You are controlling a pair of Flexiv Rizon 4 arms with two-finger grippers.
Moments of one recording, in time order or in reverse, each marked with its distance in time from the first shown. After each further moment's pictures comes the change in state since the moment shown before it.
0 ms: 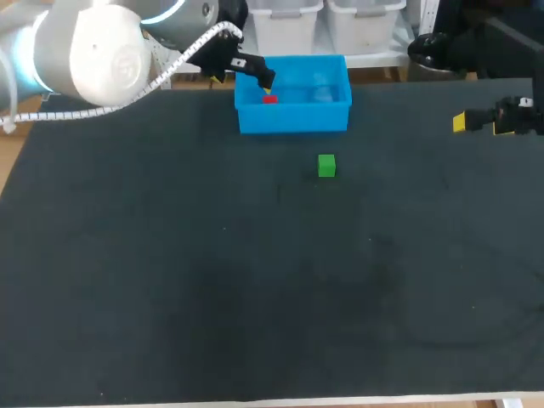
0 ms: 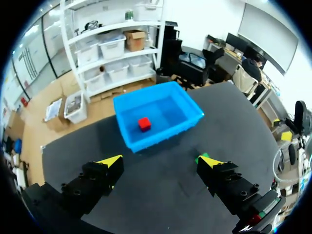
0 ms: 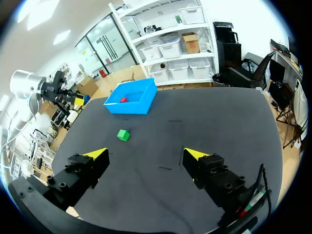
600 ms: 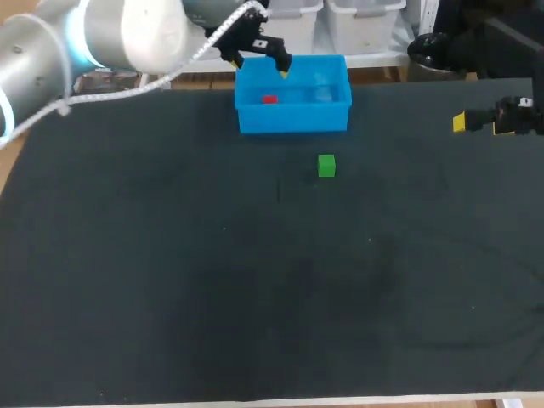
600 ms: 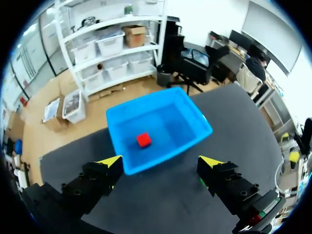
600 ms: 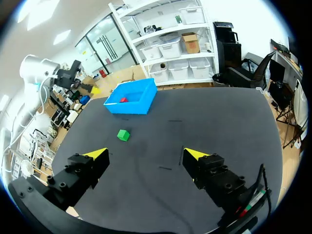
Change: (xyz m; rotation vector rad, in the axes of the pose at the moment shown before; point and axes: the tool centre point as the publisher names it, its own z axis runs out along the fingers) left arm -0.045 0.014 0.040 -0.015 0.059 -0.035; right arm 0.000 0.000 0.000 0.000 0.000 0.000
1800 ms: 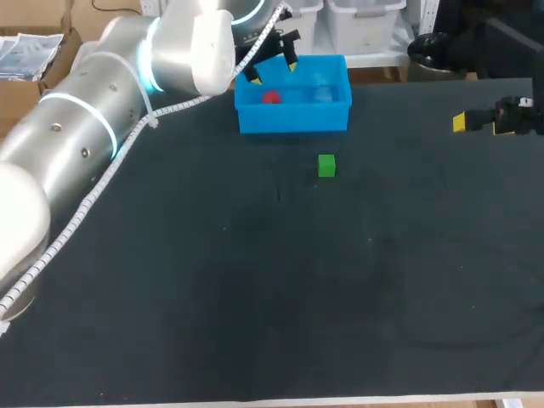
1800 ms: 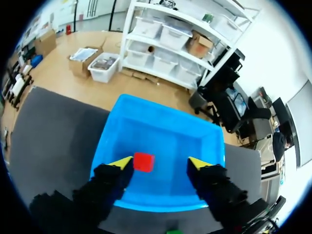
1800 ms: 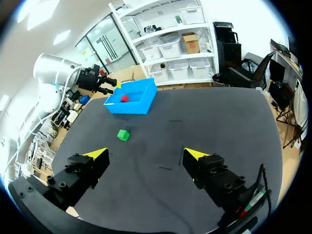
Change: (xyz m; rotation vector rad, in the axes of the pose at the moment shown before) left arm -0.047 0.020 0.096 -0.111 -0.087 -0.653; right arm 0.000 0.000 0.000 0.000 0.000 0.000
